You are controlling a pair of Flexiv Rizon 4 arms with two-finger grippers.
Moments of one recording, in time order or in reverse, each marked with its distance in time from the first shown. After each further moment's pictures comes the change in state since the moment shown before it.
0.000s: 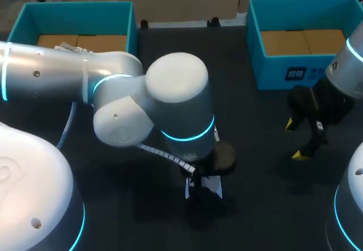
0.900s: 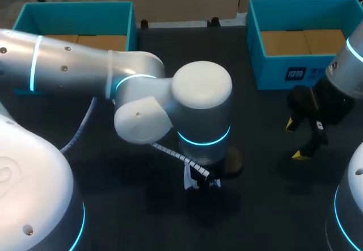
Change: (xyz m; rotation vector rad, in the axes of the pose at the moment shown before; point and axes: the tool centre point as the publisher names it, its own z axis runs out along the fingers) left arm -0.006 -0.005 0.024 -0.084 0.001 -0.050; right arm 0.000 0.000 0.000 0.000 0.000 0.000
